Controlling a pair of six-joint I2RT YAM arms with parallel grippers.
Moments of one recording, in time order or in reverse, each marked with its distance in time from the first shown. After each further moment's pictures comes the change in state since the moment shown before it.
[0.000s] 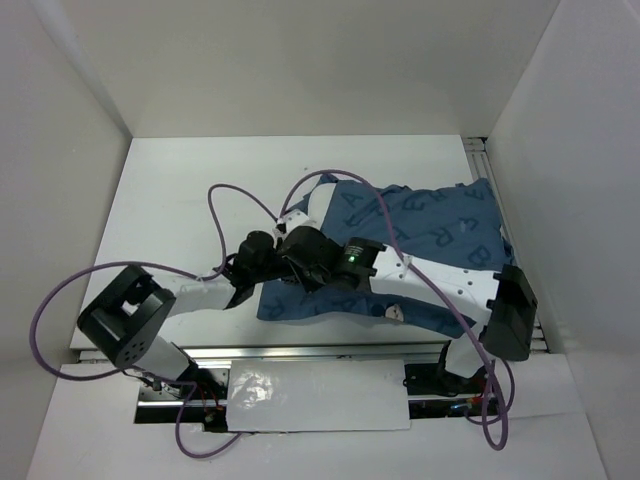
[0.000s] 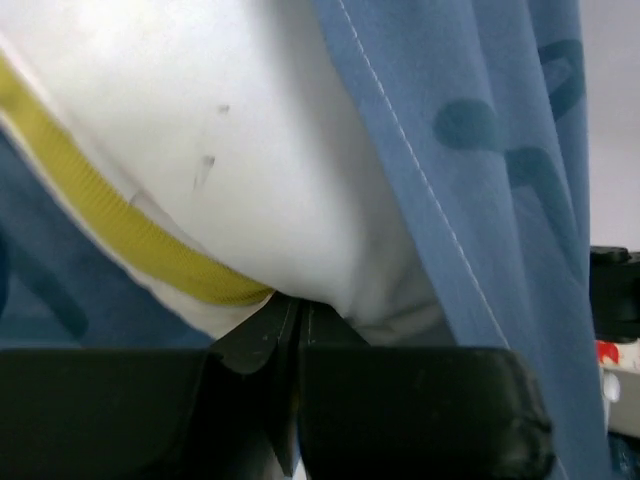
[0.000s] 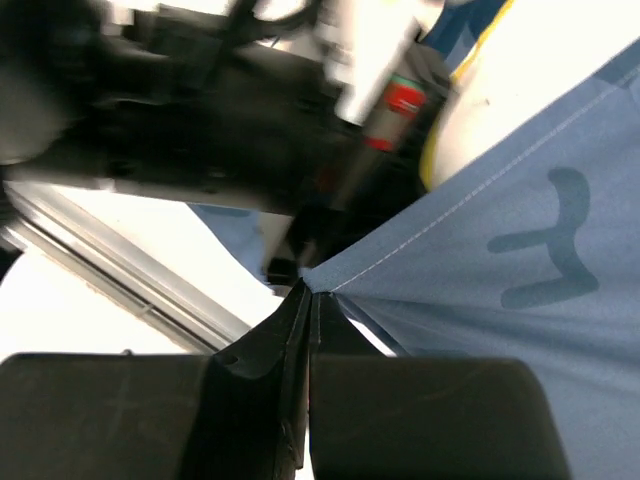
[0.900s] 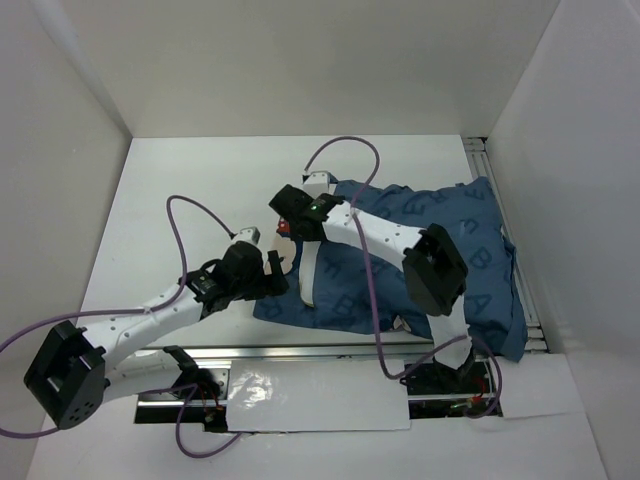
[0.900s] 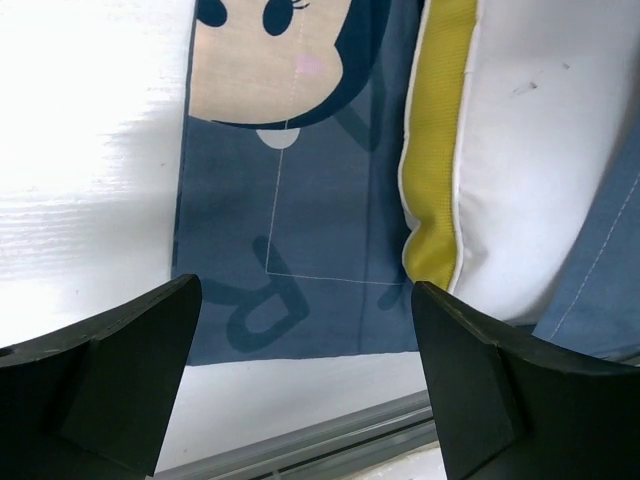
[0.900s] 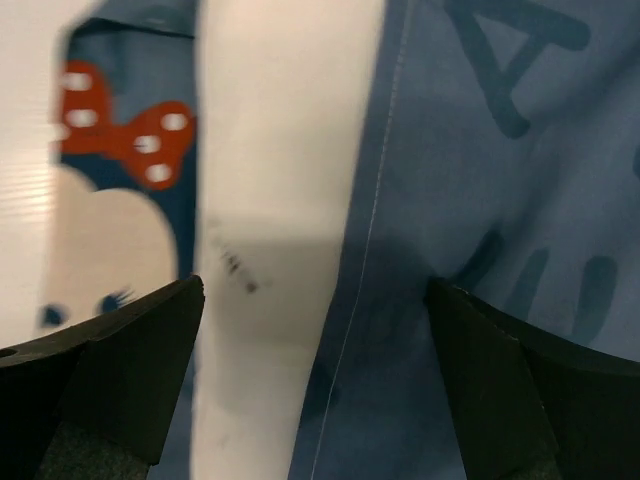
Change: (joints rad) left arm -0.028 -0.417 0.034 -0.880 -0.547 -0.069; right arm -0.237 0.399 0.325 -0.088 0.349 0.298
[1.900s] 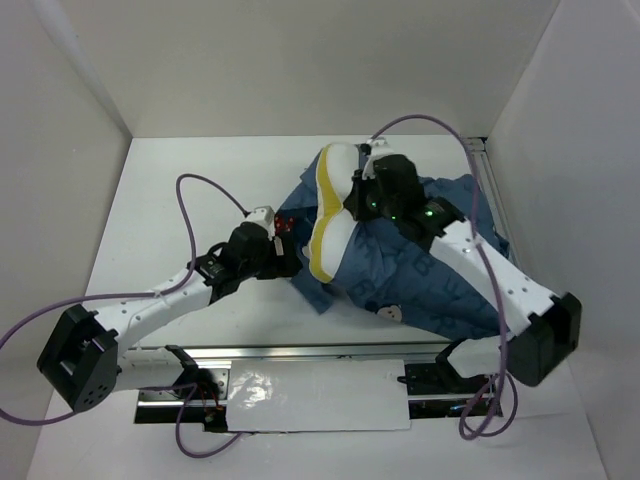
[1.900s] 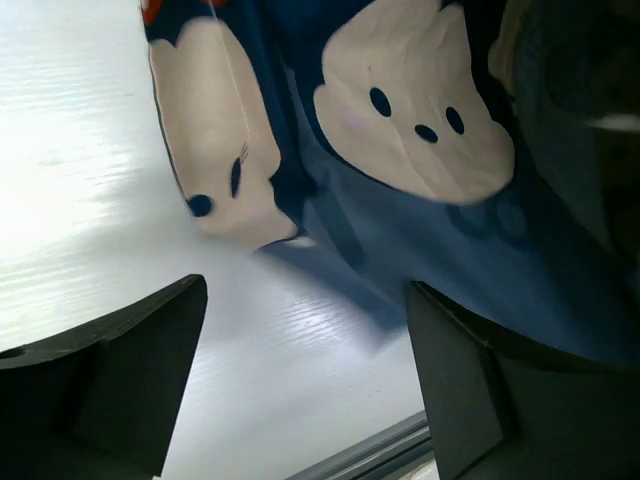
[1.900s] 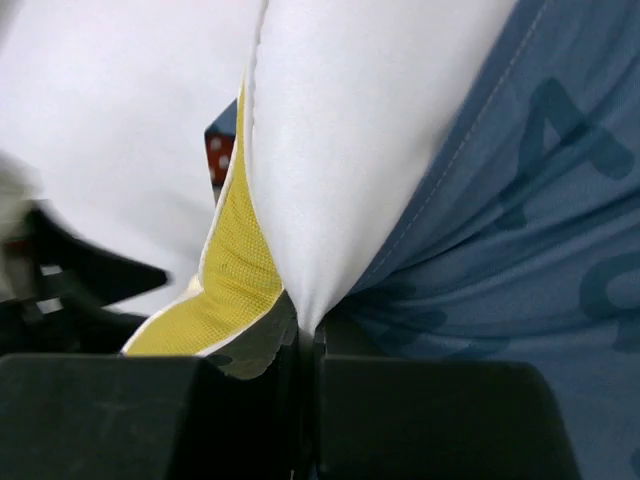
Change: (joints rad) left arm 0.018 0.099 0.129 0.108 0.042 0.111; right arm -0.286 -0.579 -0.387 0.317 -0.602 -0.380
